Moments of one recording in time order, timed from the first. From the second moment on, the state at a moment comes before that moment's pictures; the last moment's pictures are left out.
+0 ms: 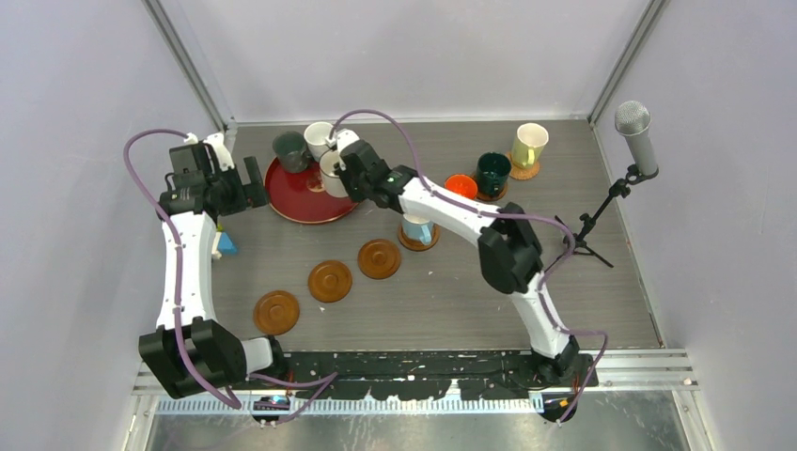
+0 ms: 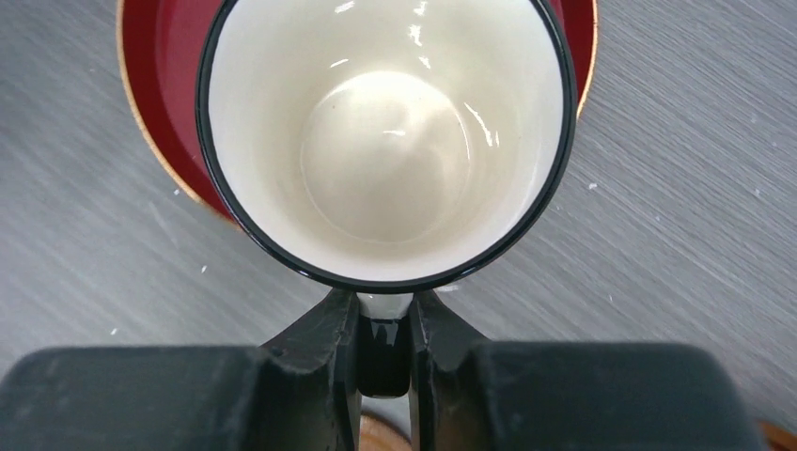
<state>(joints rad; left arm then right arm) 0.25 1.24 1.25 -0.77 0.18 -0.05 0.86 2.27 2.05 -0.40 0.19 0.11</state>
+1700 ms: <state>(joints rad) 0.25 1.15 1.09 -0.71 0.20 -0.05 1.14 1.74 1.16 -0.28 0.54 0.53</state>
